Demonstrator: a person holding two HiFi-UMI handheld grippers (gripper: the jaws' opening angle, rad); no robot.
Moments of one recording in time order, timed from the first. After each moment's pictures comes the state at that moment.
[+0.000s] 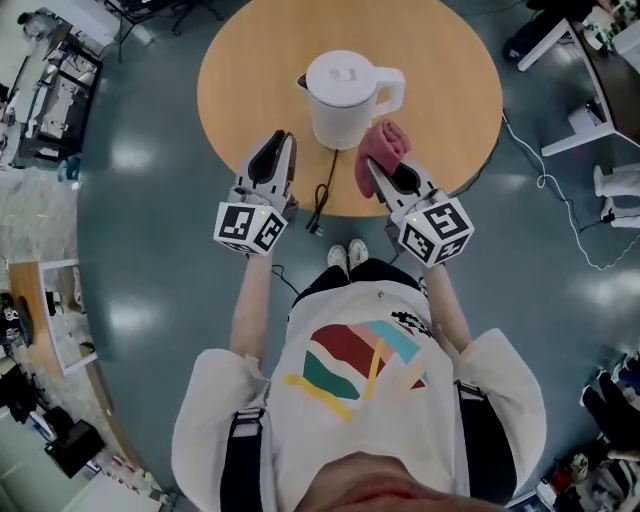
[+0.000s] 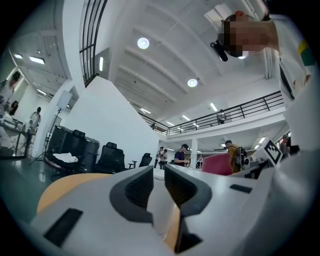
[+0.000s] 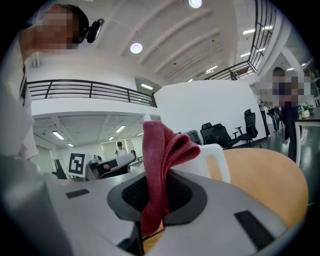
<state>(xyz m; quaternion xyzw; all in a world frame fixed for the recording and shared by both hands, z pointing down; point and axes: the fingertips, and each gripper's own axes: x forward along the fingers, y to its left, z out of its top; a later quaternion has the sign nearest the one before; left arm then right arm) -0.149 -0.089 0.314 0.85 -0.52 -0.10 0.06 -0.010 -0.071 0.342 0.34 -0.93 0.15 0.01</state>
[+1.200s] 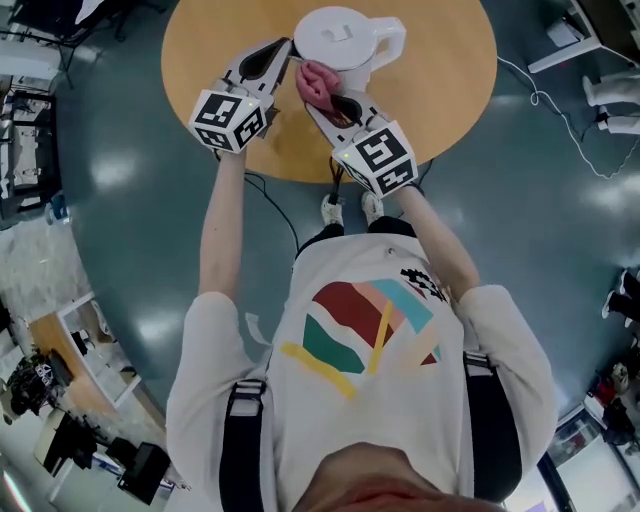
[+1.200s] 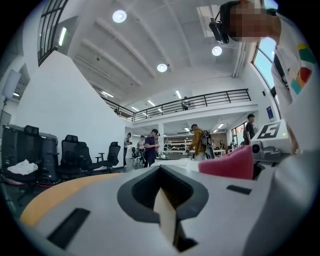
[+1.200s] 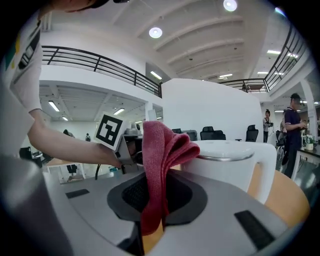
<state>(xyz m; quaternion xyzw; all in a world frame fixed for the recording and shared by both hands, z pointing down) -0.138 -0.234 0.338 0.95 -0.32 0.01 0.01 -0.132 -0.143 0.385 0.38 -0.92 0.05 0.10</state>
